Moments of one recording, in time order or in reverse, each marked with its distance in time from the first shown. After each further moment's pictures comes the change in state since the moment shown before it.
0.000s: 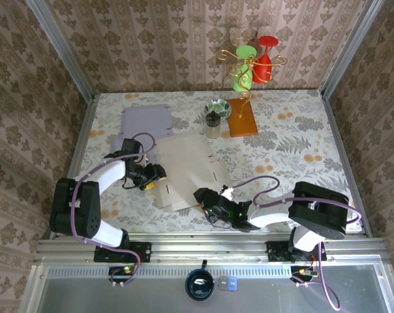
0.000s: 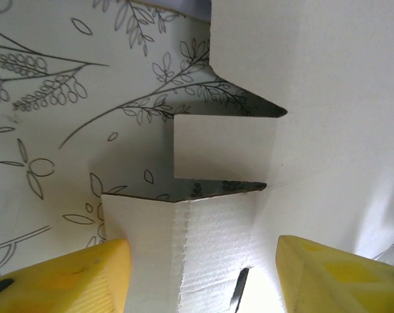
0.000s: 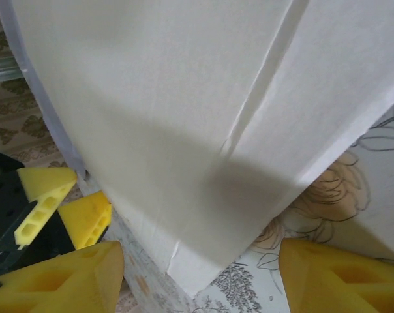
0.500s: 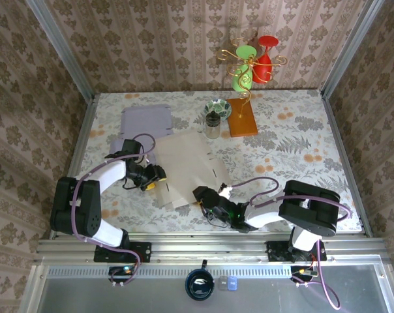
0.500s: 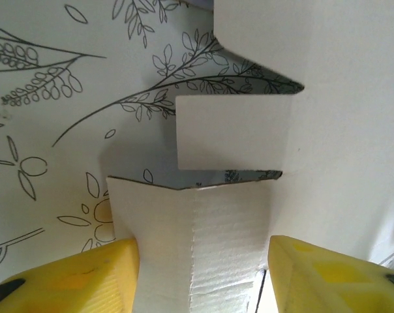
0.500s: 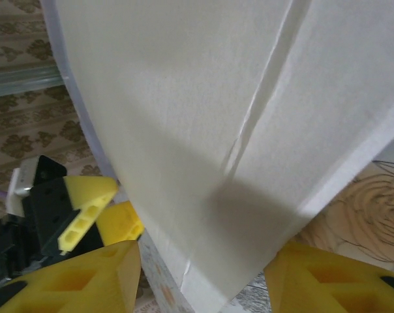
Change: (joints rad) left arm -0.003 0.011 -0.008 0.011 0.010 -0.004; right arm -0.008 0.069 -0.014 0.189 0.071 -0.033
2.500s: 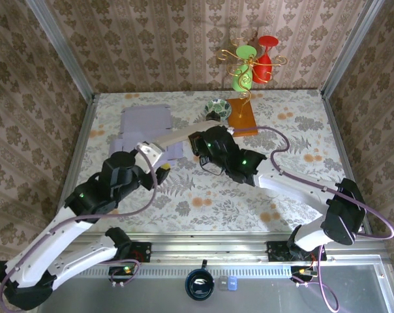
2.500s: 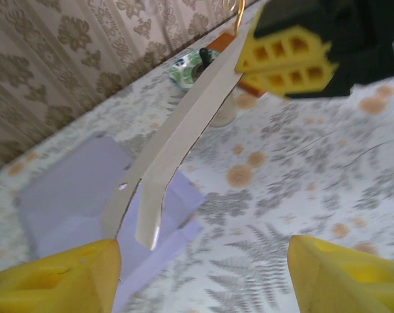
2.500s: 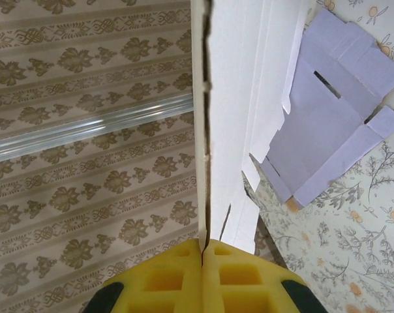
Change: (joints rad) left arm -0.624 -0.726 0.201 -0.114 -0.714 0.730; right arm -0.263 -0.185 0.702 -0.708 -0.154 -0.098
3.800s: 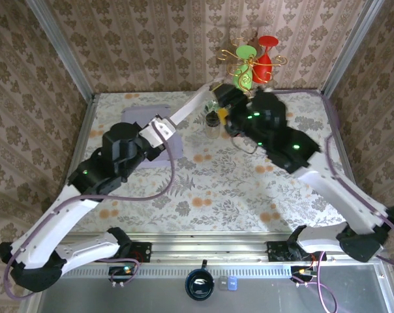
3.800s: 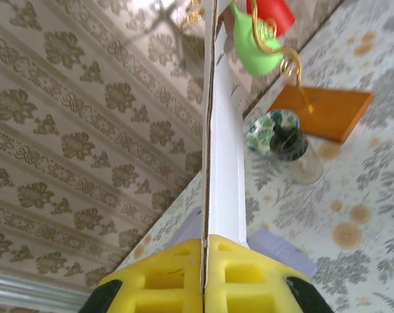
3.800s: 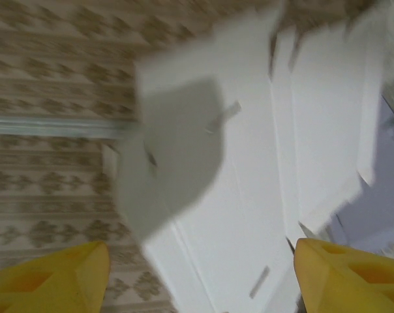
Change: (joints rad) left arm 0.010 0.201 0.340 0.058 -0.069 0.352; right arm -0.164 -0.230 0.327 -0.295 -0.040 -0.358
